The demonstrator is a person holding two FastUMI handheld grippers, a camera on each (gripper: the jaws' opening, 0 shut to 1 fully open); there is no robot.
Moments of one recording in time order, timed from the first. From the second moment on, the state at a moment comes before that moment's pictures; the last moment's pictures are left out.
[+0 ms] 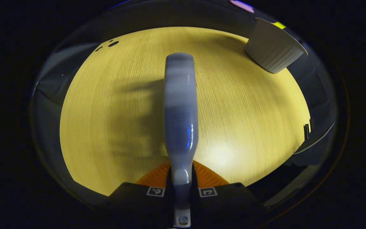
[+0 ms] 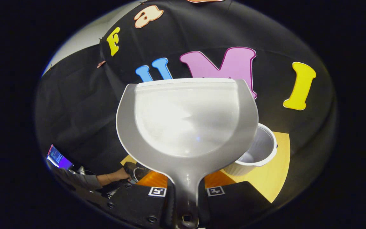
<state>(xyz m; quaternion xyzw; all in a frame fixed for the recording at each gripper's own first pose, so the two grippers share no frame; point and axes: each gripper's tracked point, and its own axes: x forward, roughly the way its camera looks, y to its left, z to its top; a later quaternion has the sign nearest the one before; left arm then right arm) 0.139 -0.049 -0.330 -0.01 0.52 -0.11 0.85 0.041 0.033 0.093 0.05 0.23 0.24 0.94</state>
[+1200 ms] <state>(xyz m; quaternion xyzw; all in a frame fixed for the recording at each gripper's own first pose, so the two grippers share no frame) 0.134 -0.045 -0.332 0.01 0.55 -0.08 0.83 0.064 0.051 -0.273 -0.03 0.47 0.14 0.87</state>
